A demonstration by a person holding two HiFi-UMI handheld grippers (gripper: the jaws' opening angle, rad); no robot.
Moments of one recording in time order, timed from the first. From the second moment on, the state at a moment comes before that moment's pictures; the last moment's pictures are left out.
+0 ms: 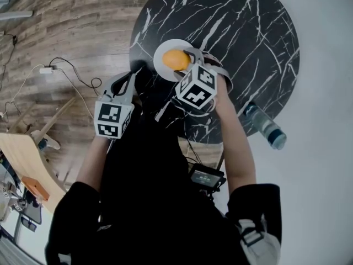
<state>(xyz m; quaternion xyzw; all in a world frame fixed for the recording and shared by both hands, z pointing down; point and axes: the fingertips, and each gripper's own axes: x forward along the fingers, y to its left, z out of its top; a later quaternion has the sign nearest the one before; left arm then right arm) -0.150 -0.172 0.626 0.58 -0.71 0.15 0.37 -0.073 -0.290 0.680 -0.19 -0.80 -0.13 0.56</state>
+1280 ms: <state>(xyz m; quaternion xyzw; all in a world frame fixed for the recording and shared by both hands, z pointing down) -0.107 -0.191 0.578 0.64 -0.69 0.16 0.30 -0.034 -0.265 0.575 0.12 -0.95 0.10 0.27</state>
